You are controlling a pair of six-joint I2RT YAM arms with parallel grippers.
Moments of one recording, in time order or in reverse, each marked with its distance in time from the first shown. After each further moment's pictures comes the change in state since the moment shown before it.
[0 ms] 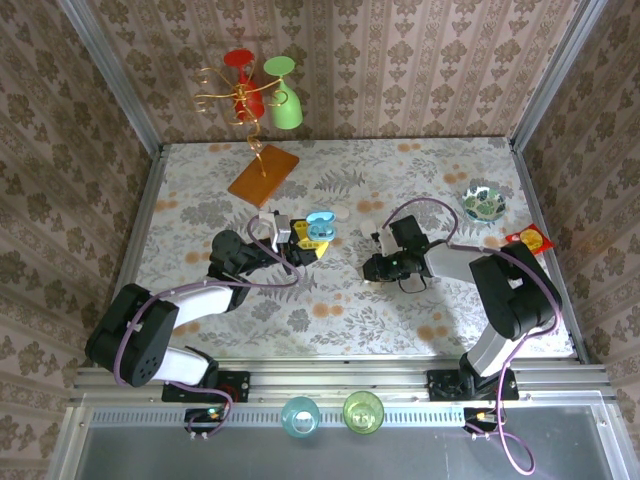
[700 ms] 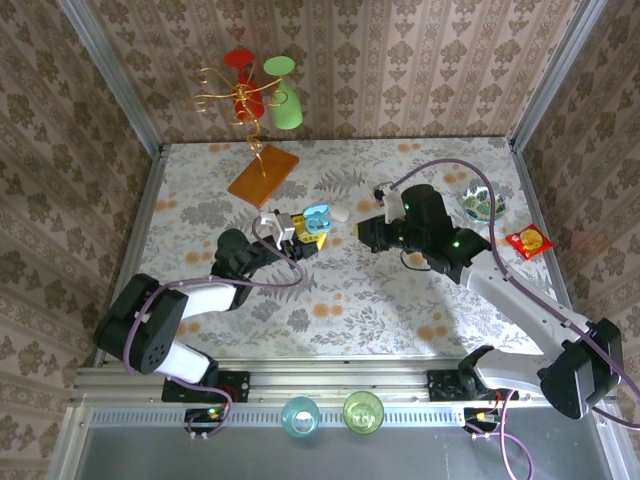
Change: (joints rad) left arm 0.013 0.075 -0.008 0.000 -0.159 0.156; right arm 0.166 -0.459 0.277 -0.208 0.208 0.001
